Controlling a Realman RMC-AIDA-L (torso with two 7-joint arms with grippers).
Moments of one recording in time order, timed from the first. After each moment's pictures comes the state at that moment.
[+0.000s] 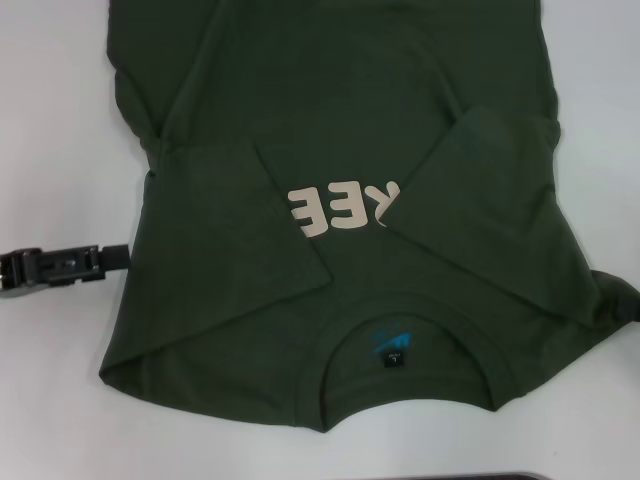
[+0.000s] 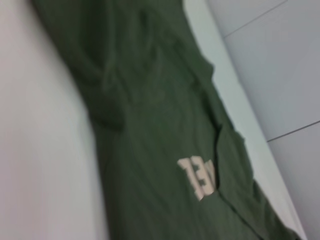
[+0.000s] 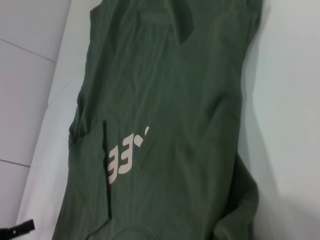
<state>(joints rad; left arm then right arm) -0.40 -1.97 0.48 0.64 2.27 1.75 -2.09 0.28 1.95 -0.15 -0.55 -2.48 -1.72 1.96</state>
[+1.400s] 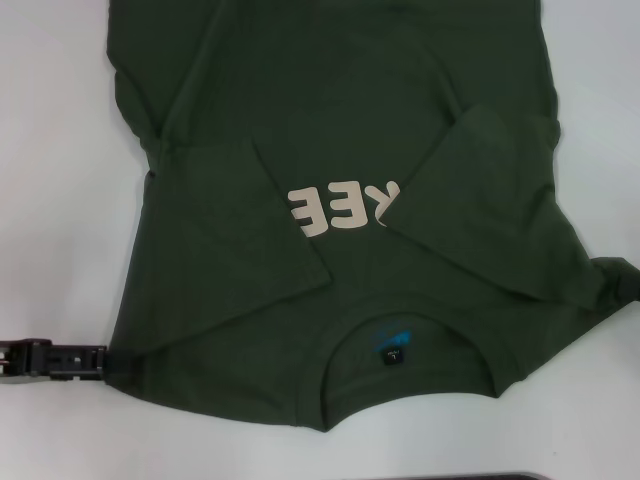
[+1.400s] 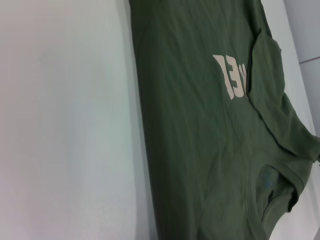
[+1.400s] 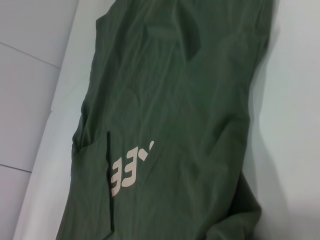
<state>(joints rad) -0.41 -1.96 0.50 0.61 2.49 1.80 -2.12 0.30 1.94 -0.15 -0.56 -2.47 -1.71 1.97</state>
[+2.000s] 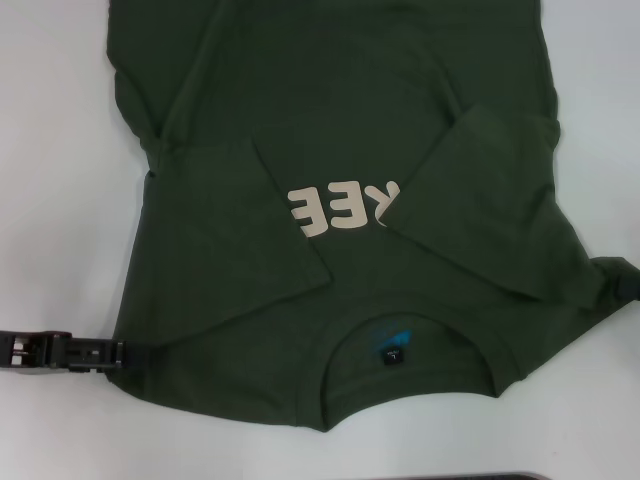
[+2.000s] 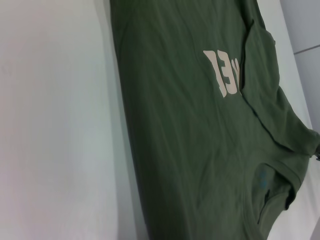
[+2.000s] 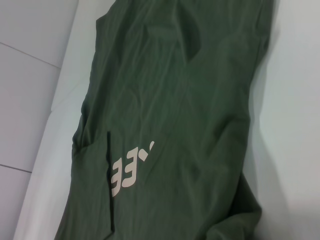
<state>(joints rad) -0.44 -1.98 0.52 0.59 2.49 1.78 -2.12 0.30 1.94 -0.15 -0.56 -2.47 -1.71 1.97</state>
